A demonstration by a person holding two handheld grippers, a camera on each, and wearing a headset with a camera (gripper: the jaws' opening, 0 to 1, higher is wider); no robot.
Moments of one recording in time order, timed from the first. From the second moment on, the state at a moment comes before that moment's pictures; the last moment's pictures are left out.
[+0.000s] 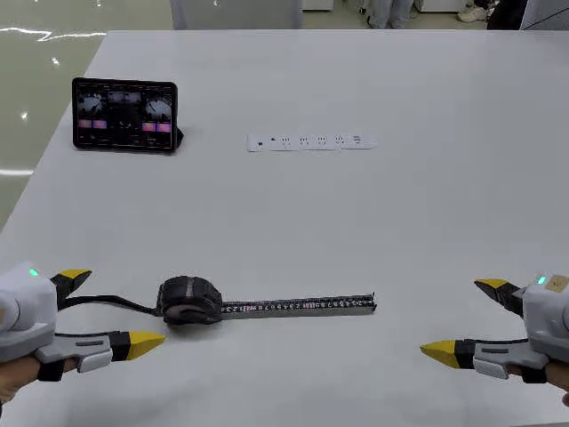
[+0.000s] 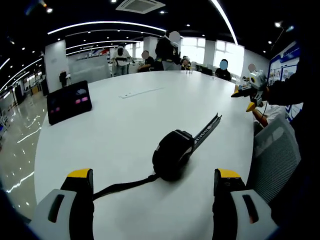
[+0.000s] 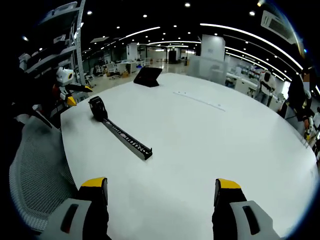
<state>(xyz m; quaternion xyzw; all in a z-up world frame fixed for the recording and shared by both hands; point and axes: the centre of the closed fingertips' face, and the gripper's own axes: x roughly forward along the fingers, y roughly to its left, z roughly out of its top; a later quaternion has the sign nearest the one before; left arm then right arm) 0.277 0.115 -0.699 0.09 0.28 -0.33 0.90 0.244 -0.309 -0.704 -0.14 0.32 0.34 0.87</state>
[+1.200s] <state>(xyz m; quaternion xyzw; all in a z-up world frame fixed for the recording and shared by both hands) 0.253 0.144 -0.701 0.09 0.29 -0.30 0.90 0.213 -0.330 -0.700 -0.13 0.31 0.33 0.88</state>
